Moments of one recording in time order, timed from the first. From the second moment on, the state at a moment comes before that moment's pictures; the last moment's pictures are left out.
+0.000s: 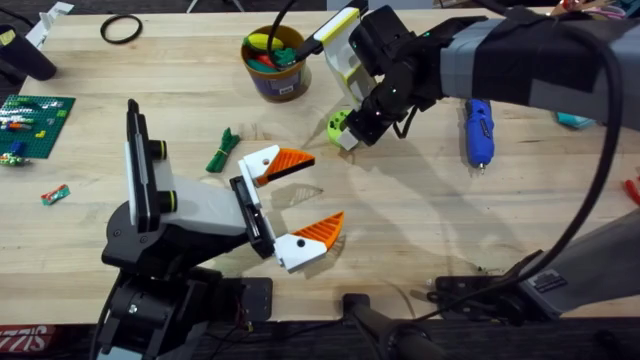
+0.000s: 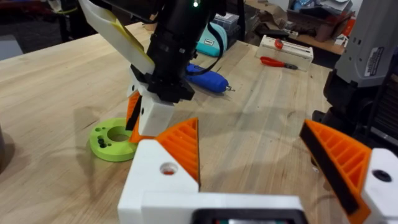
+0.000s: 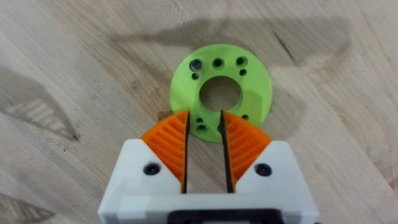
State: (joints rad) left arm -0.21 0.00 0.02 -0.10 0.93 -0.10; right arm 0.56 1.78 1.20 -0.66 -0.10 -0.24
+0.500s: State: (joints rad) left arm -0.21 0.00 0.02 -0.10 0.93 -0.11; right arm 0.56 1.78 1.20 -0.67 -0.11 -0.24
